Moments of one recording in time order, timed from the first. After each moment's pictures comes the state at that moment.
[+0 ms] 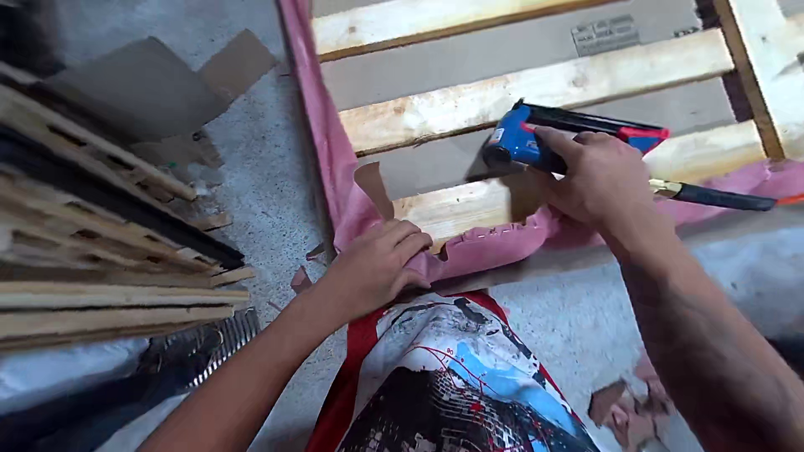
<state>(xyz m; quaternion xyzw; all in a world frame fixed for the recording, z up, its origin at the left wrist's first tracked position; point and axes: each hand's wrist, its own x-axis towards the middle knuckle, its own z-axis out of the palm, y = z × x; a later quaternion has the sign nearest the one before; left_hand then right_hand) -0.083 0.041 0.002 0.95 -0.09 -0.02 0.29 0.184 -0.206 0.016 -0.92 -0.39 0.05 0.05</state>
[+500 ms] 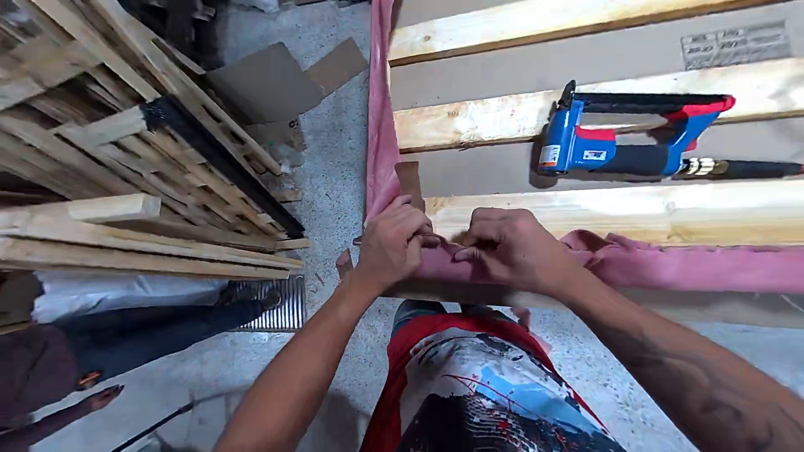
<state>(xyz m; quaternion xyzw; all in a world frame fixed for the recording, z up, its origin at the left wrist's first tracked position) -0.079 0.021 -0.029 0.93 0.09 0.17 0.31 0.109 -0.149 -0.032 -0.61 -0.65 0.22 0.40</state>
